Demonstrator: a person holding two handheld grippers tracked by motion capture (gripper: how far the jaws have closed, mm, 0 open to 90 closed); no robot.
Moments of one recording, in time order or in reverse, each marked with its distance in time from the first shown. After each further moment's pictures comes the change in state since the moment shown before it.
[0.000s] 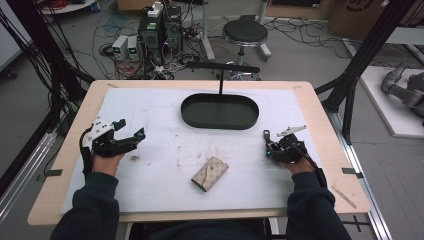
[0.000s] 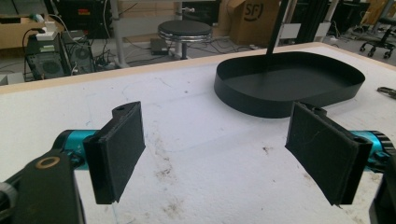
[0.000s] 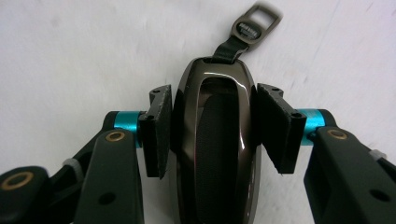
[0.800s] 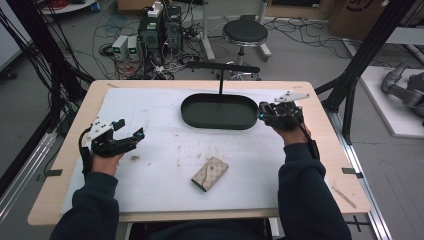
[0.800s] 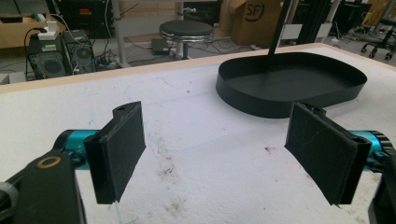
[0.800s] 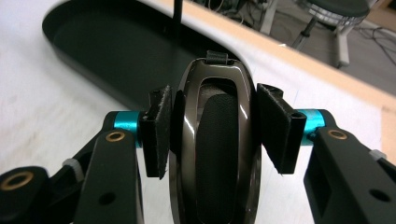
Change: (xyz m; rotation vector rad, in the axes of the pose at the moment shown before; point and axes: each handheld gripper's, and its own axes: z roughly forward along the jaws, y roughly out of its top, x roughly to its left) left arm 0.001 0.000 -0.001 -0.004 0.002 -0.006; right arm -0.004 0.097 -0.036 -0.287 -0.062 -0.034
